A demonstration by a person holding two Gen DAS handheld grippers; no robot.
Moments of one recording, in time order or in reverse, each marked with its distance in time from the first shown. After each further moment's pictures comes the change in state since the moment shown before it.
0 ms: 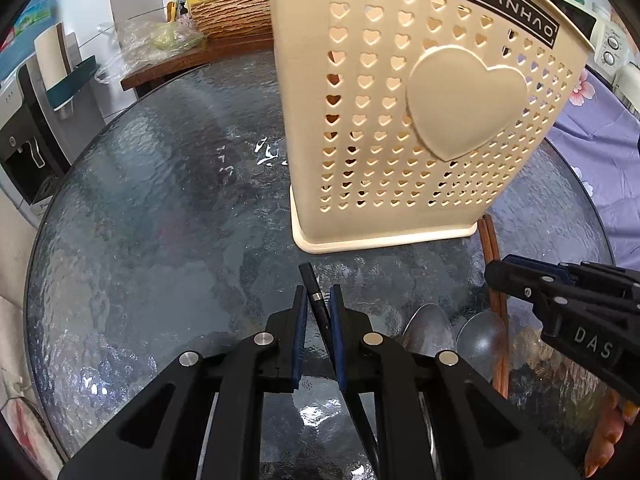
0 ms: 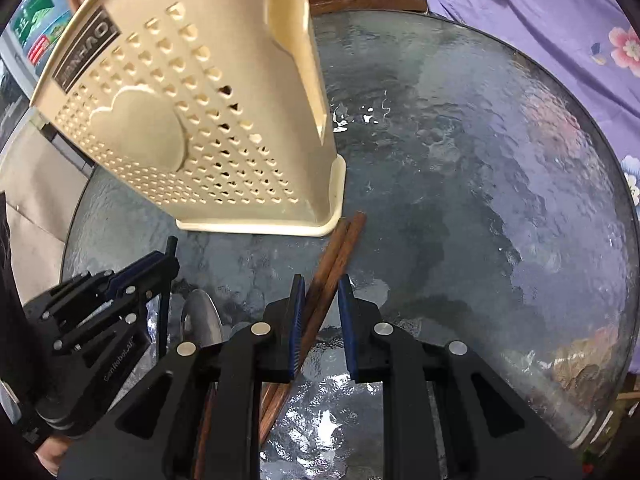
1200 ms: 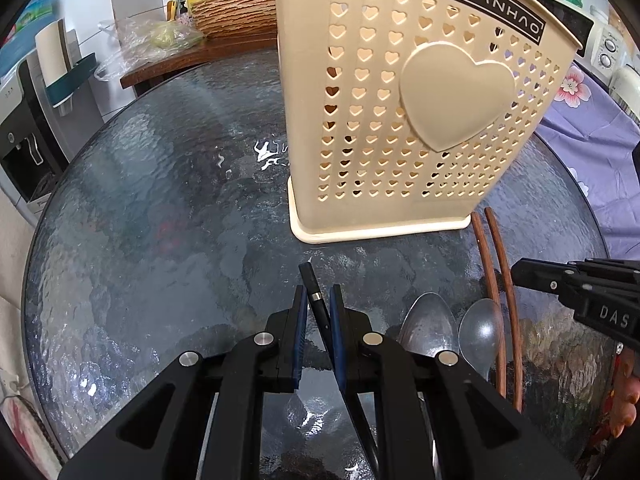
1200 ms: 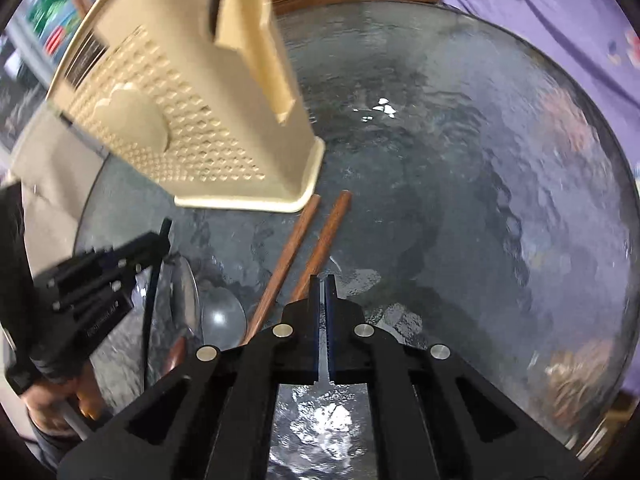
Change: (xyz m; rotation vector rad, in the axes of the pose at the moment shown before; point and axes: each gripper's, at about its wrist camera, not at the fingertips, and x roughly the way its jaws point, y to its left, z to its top) left arm -0.002 -0.006 -0.006 -0.011 -0.003 -0.010; right arm -0.011 -0.042 -0.018 -0.019 0.044 0.080
